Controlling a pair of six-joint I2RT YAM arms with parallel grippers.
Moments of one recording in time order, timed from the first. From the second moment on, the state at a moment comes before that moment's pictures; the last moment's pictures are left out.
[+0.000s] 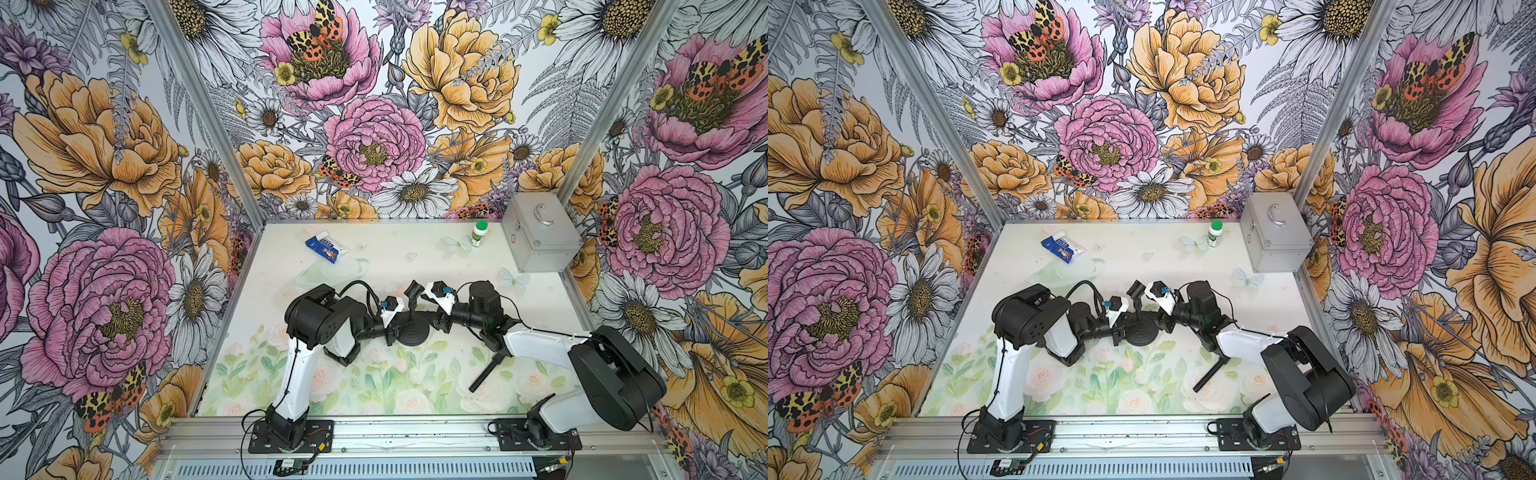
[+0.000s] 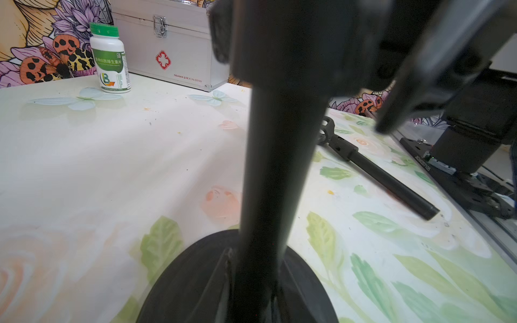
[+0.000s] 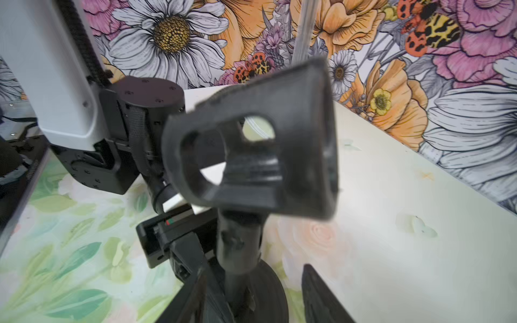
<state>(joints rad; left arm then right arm) -0.55 2.19 0.56 1.46 0.79 -0.07 0.52 1.48 0.61 0.50 -0.66 -0.28</state>
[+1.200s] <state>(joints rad) -0.54 2.20 0.58 1.46 0.80 -0.08 0.59 1.51 0.48 0.81 -0.39 -0.10</state>
